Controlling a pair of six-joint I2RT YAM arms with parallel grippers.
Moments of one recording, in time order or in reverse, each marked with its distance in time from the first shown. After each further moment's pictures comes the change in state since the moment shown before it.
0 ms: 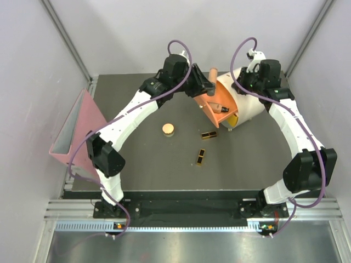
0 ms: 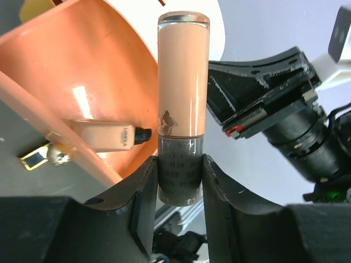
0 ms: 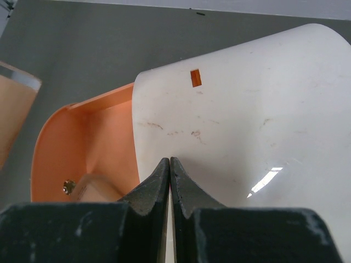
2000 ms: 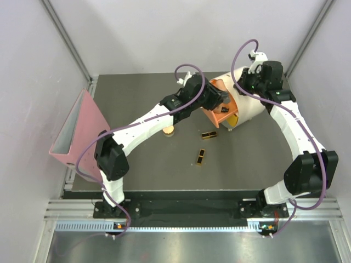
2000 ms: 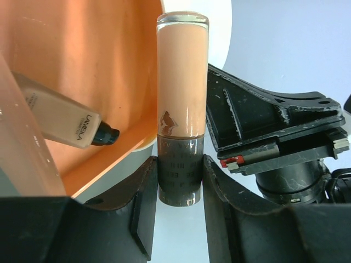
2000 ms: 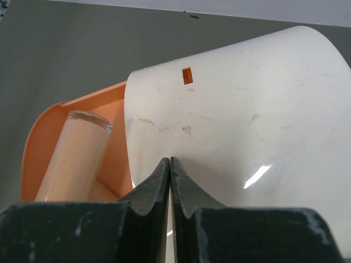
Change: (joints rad) left arm -0.177 0.023 -0.172 0.213 -0.324 -0.476; right arm -0.015 -0.025 -0.036 0.029 0.000 -0.028
